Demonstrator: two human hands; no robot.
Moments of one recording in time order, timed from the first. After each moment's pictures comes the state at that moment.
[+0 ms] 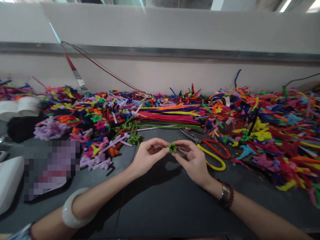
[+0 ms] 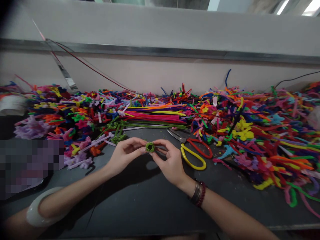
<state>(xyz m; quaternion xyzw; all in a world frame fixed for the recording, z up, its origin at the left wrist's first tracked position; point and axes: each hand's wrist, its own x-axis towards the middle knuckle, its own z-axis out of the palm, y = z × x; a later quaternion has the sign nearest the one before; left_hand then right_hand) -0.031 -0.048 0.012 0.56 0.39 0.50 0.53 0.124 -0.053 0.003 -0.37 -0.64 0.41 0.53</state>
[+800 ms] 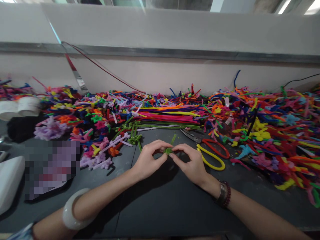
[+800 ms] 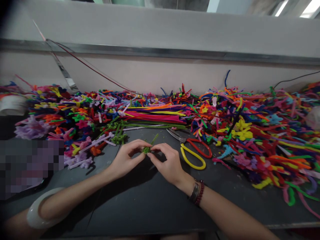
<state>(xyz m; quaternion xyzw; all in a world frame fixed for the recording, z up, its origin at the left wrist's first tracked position) -0.030 -0.051 0.010 0.71 0.40 0.45 0.36 0.129 -0.052 0.004 -0.40 -0.77 0.20 0.45</state>
